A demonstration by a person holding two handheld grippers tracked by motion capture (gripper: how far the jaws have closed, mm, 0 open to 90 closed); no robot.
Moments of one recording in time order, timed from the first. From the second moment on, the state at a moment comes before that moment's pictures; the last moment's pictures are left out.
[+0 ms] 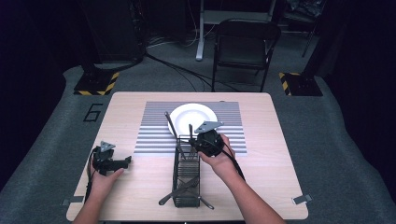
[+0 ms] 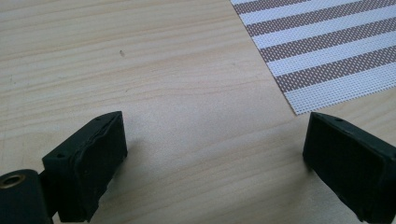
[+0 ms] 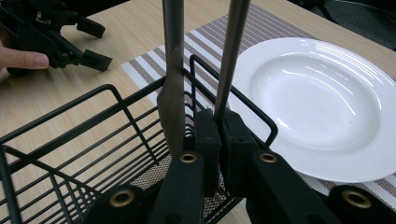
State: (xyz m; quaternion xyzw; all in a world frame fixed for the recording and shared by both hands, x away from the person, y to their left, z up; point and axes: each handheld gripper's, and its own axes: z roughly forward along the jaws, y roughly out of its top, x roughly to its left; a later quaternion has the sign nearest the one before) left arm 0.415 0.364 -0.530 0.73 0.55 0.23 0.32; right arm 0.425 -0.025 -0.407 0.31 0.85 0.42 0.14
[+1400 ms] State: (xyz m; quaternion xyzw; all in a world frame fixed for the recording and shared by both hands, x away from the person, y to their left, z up) left arm 0.415 0.364 -0.530 0.73 0.55 0.23 0.32; right arm 0.412 -0.049 -0.326 0.29 0.84 0.44 0.11
